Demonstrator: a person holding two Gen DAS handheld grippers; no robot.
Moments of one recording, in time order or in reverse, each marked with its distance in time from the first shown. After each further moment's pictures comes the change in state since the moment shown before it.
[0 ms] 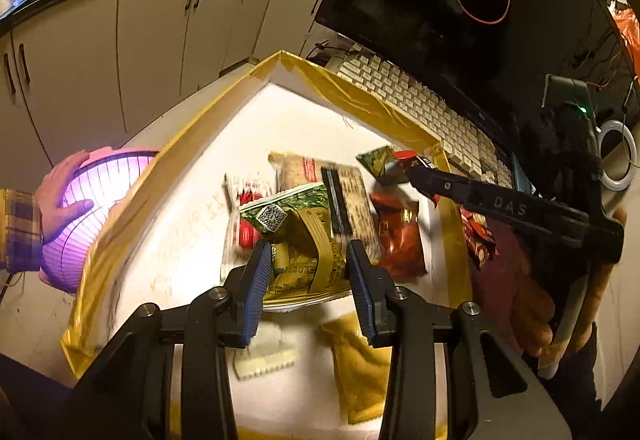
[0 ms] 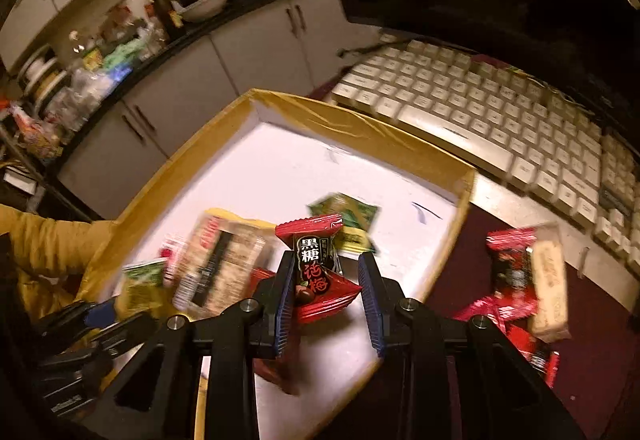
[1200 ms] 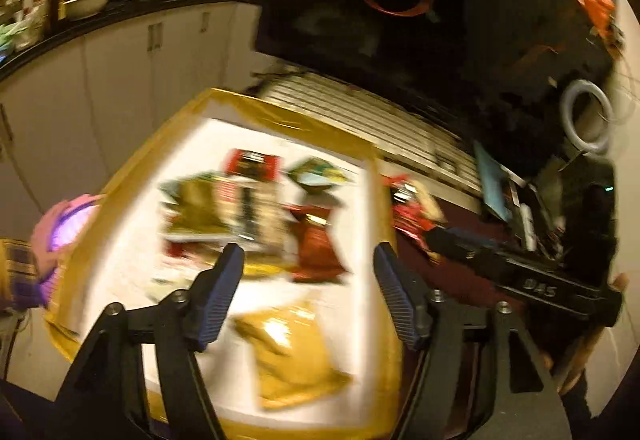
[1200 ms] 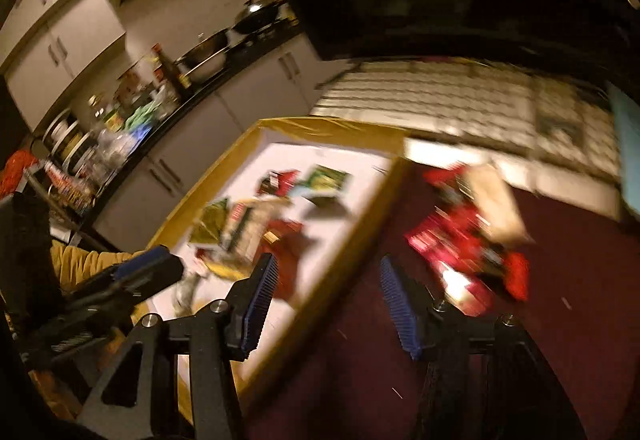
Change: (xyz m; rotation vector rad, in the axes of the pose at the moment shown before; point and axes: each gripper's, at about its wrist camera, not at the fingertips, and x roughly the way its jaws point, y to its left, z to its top) left arm -0.024 -0.075 -0.011 0.164 -0.060 -0.045; right arm -0.082 -0.059 -0.093 0.222 -0.151 0.064
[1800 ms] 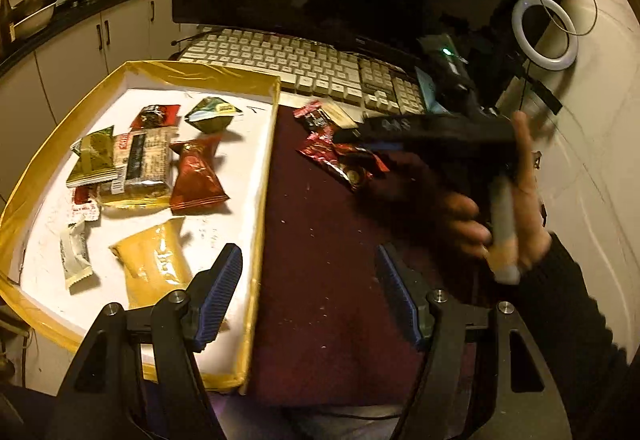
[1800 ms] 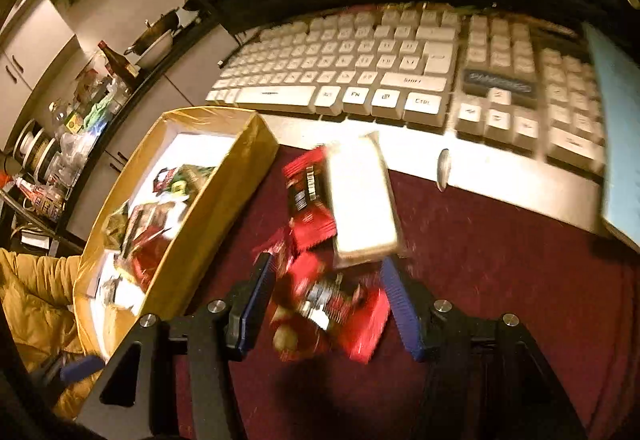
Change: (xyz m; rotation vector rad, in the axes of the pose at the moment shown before) left arm 0.007 -0.082 -0.041 0.133 0.112 -0.039; right arm 0.058 -0.089 0.050 0.011 0.151 -0.027
